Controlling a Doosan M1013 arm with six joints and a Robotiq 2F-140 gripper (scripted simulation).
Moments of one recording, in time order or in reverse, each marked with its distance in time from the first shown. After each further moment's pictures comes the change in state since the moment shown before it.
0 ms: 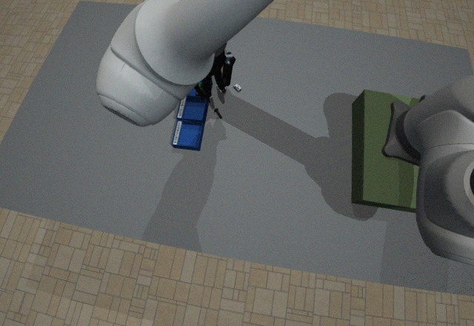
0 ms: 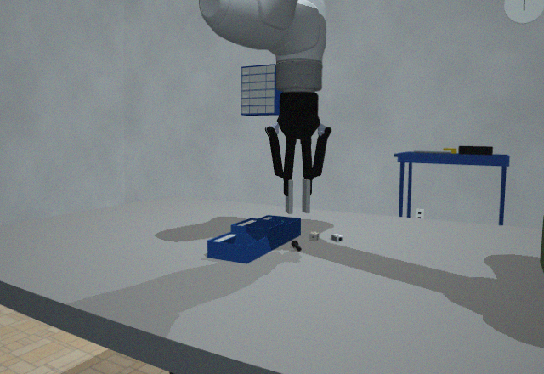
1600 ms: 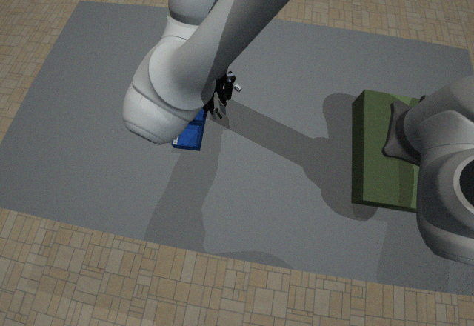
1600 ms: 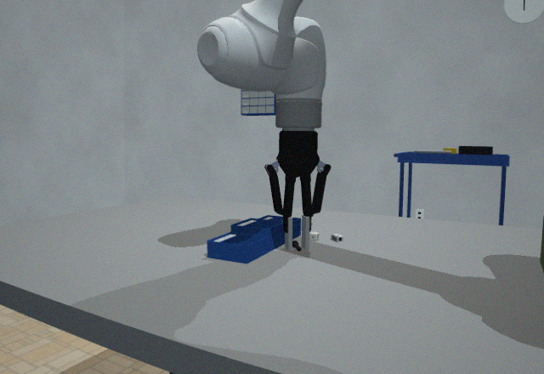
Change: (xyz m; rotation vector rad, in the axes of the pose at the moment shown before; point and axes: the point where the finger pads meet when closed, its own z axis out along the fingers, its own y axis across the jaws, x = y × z) arm 0.000 0.000 0.073 0.000 0.000 0.000
